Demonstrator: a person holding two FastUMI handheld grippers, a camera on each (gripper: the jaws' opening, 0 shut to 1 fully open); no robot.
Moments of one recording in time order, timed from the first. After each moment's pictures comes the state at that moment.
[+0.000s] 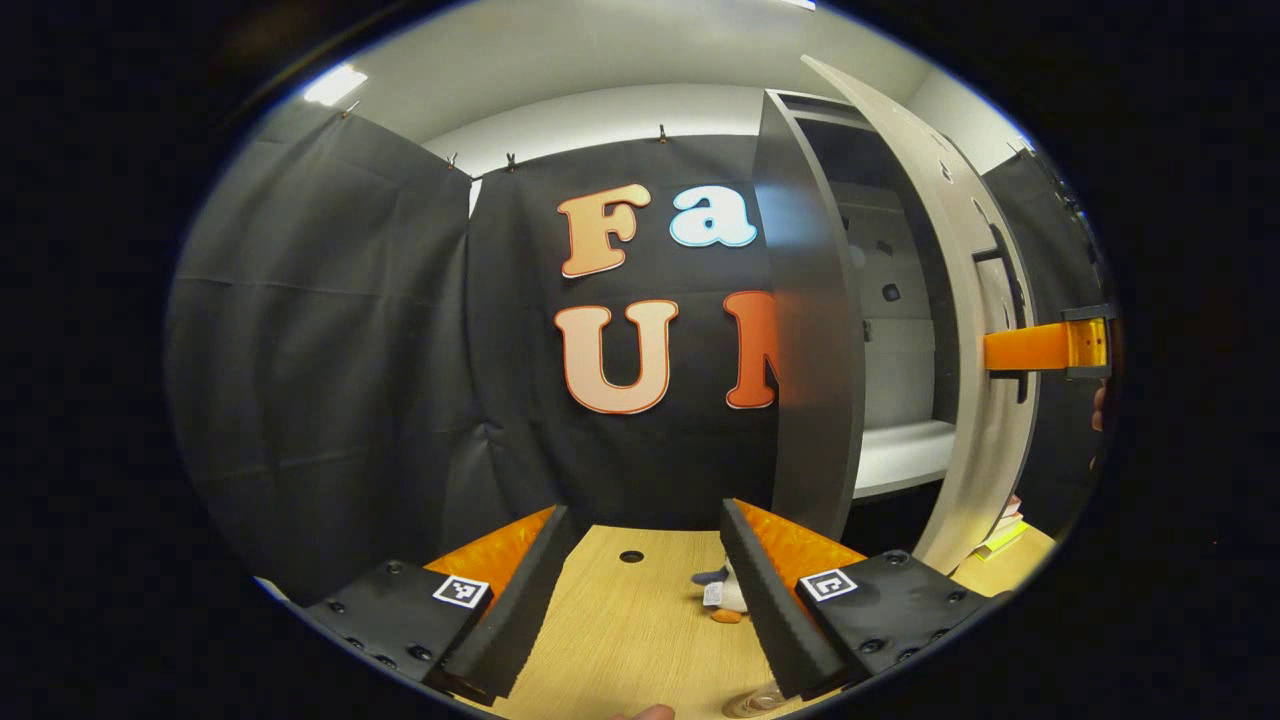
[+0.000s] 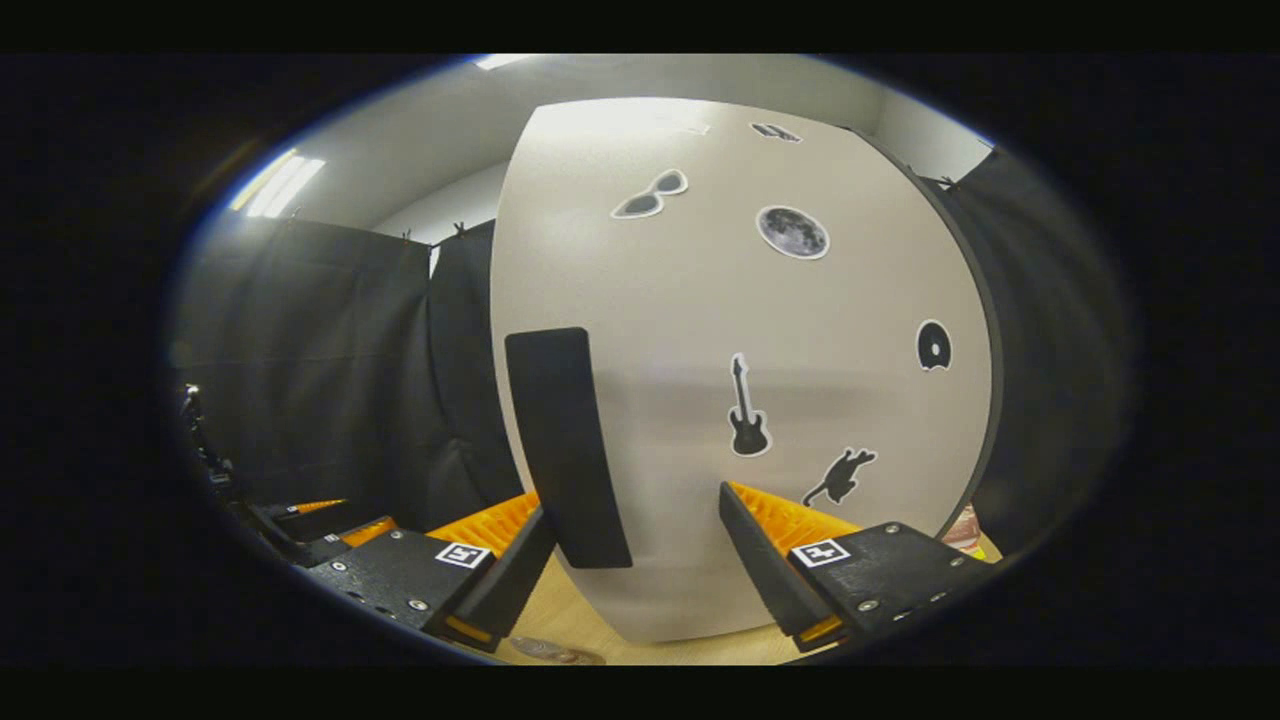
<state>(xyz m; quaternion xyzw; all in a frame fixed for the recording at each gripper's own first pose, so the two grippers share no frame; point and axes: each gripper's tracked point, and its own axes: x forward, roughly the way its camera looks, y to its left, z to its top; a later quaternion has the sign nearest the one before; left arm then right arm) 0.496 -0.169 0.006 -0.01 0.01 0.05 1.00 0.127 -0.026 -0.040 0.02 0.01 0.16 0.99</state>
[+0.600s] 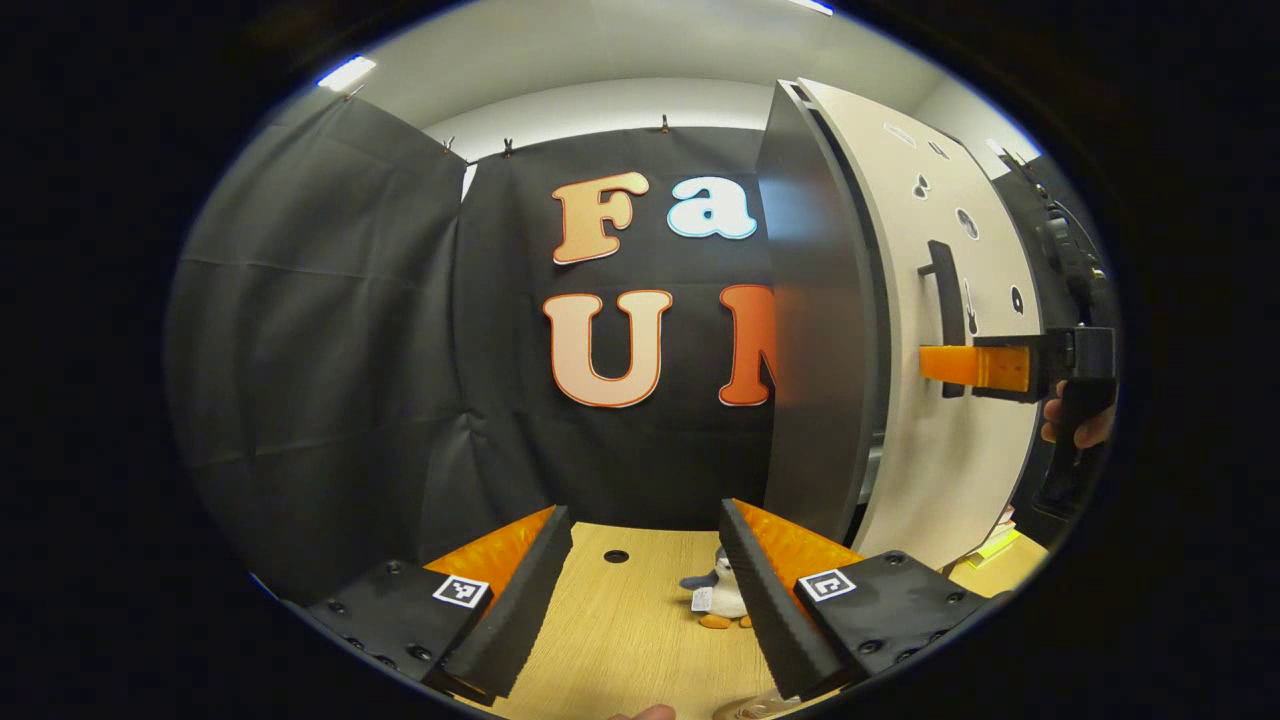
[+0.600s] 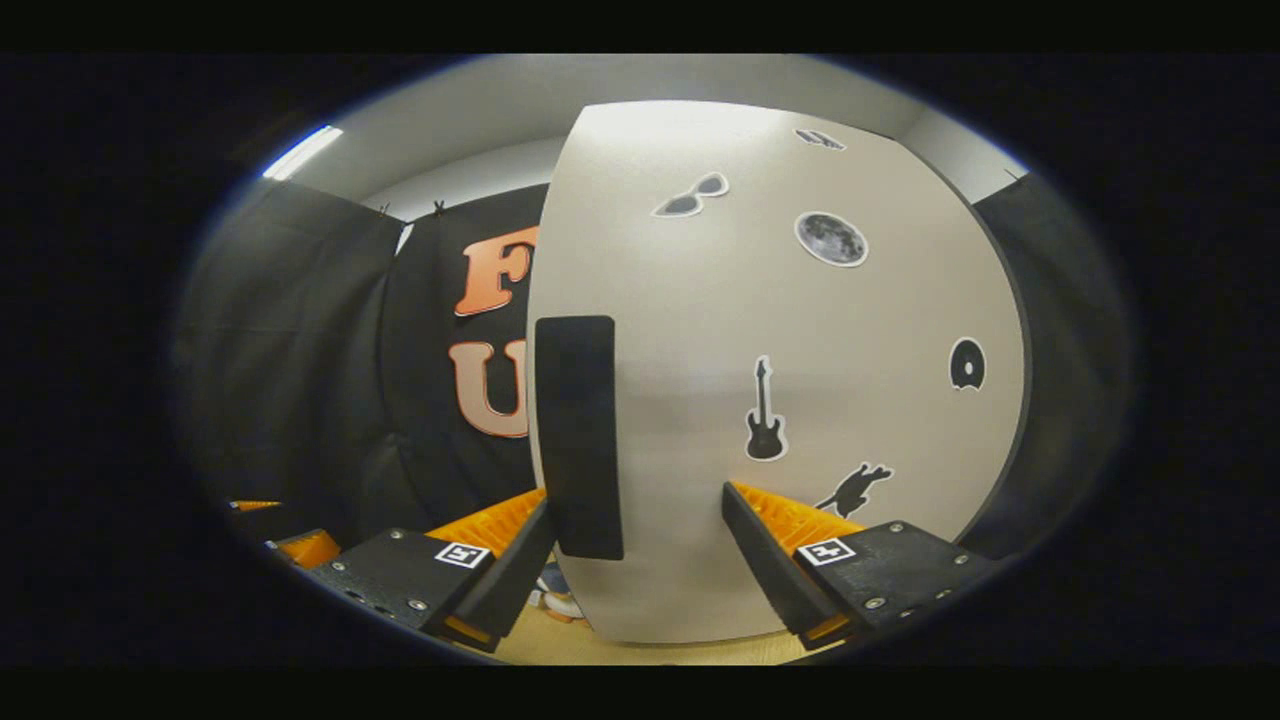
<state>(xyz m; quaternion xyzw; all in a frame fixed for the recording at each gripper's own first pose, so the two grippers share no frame) 0.522 -0.171 -0.001 -0.02 0.02 0.03 1.00 0.127 0.002 -0.046 -0.03 -0.01 0.08 1.00</state>
